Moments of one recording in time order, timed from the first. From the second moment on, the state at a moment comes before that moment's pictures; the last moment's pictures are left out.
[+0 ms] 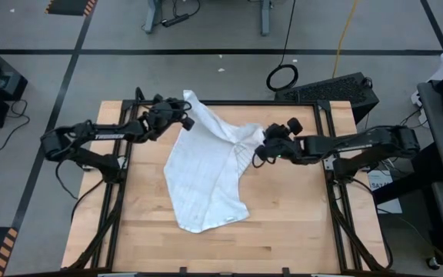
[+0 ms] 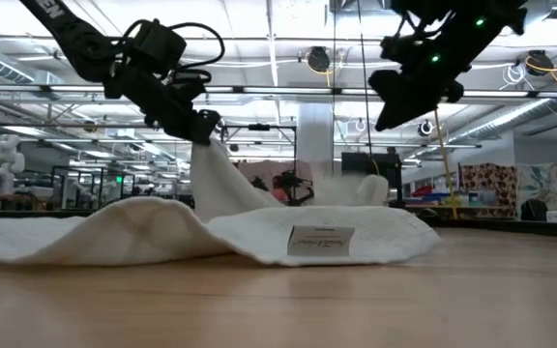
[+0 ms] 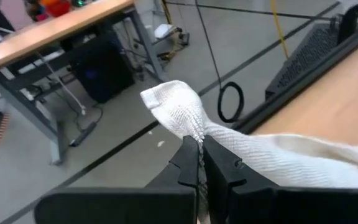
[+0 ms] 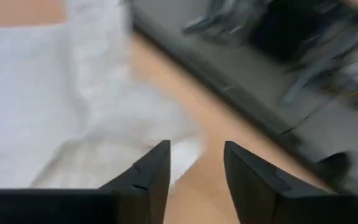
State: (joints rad) left arm 0.53 1.34 0.59 0.38 -0.48 0.11; right arm -0.02 1.26 0.81 -0.42 0.79 0.45
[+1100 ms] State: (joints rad) left arm 0.48 1.34 0.60 0.38 -0.39 0.09; right arm -0.04 1.86 0.87 0.13 0.46 0.74
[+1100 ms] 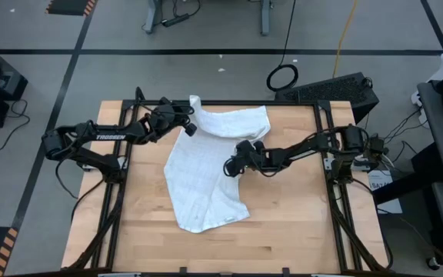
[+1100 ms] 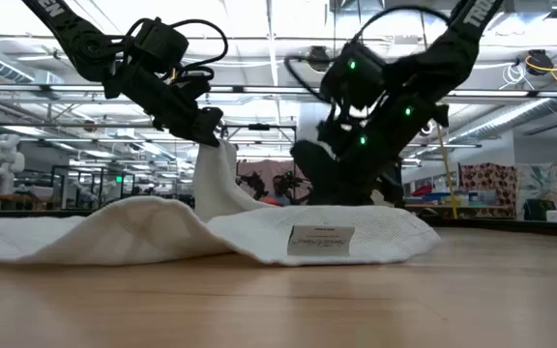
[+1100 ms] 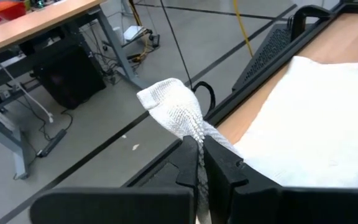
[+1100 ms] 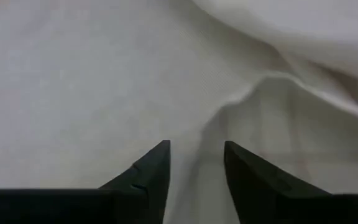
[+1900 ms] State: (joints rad) left arm 0.47 1.32 0.60 0.31 -0.49 0.08; right arm 0.02 1.46 0.87 -0.53 0.37 0.66
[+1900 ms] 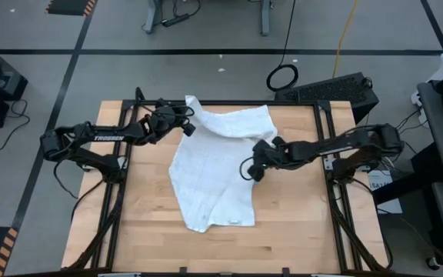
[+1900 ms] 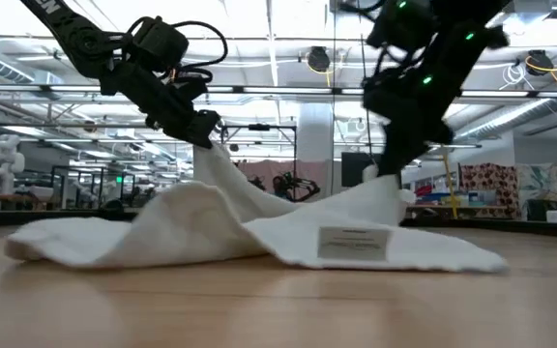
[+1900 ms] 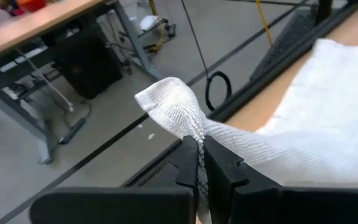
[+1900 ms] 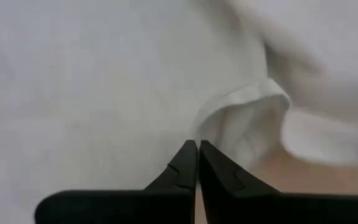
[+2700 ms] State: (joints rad) left arm 0.48 1.26 0.60 0.30 -0.12 -0.03; right arm 0.22 1.38 0.87 -1.05 0.46 1.04
